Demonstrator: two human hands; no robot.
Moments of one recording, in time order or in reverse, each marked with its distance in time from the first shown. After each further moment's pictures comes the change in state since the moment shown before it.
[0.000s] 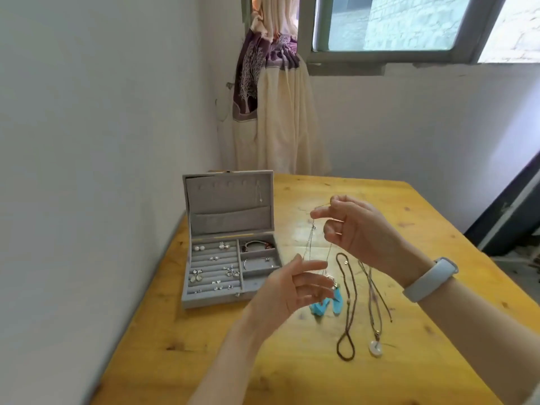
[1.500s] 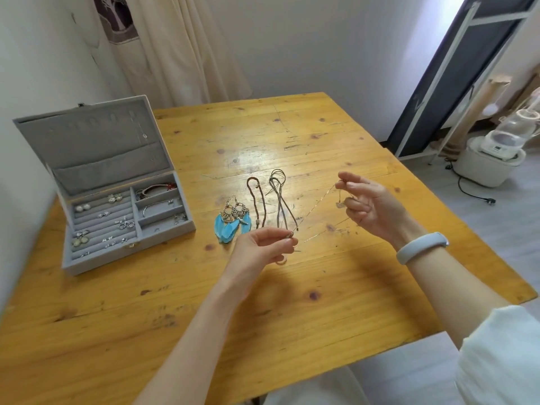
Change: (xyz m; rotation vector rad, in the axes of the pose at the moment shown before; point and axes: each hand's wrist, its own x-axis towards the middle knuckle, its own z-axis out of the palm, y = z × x) left_hand 0.030 -0.097 0.080 0.354 0.178 -0.095; right_hand -0.124 0.056 -0.188 0.202 0.446 0.079
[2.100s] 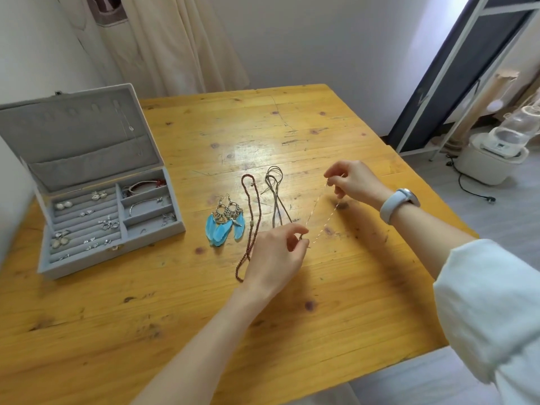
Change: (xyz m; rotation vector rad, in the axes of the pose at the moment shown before) left_hand 0.022 -0.008 0.035 0.785 0.115 0.413; right_hand 0.076 -0.010 -0.011 -1.264 0.147 -0.215
